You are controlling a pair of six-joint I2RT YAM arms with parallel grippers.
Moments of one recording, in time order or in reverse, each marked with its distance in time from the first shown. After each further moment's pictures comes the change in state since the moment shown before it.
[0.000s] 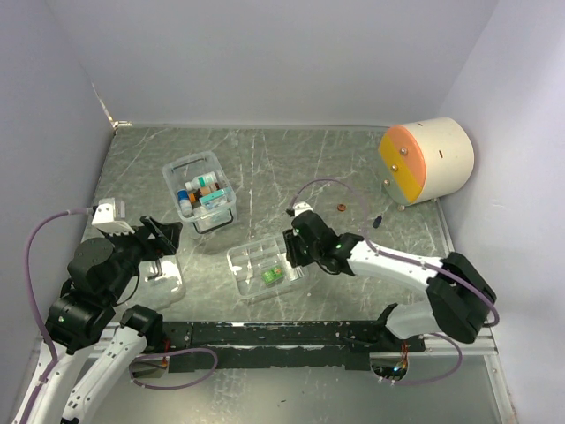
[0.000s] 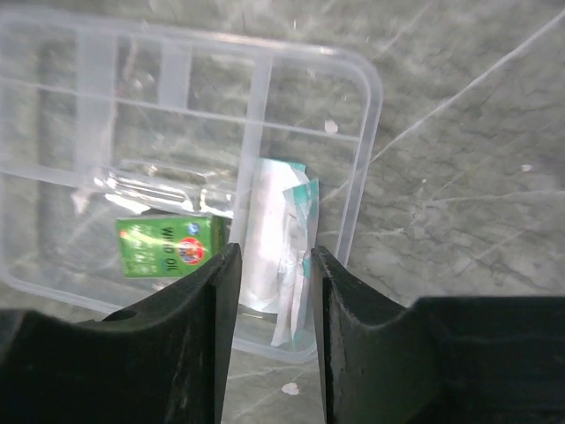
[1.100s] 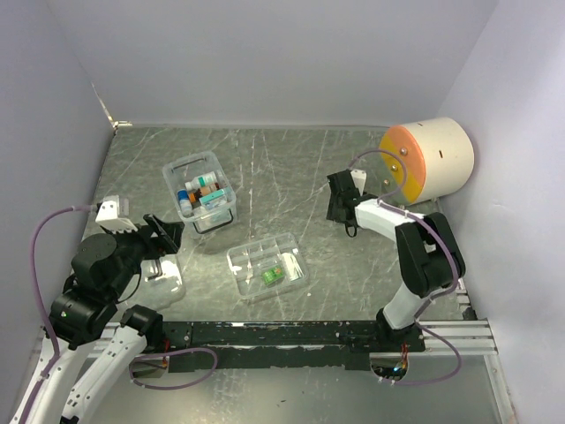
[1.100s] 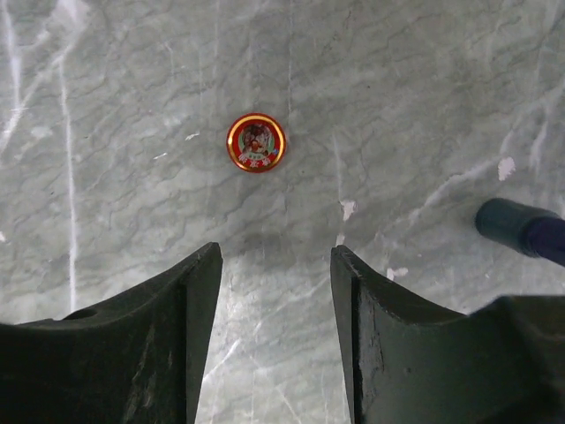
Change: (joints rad) left arm 0.000 0.027 0.000 0.002 0.013 0.002; right arm -0.487 0.280 0.226 -0.044 0.315 0.101
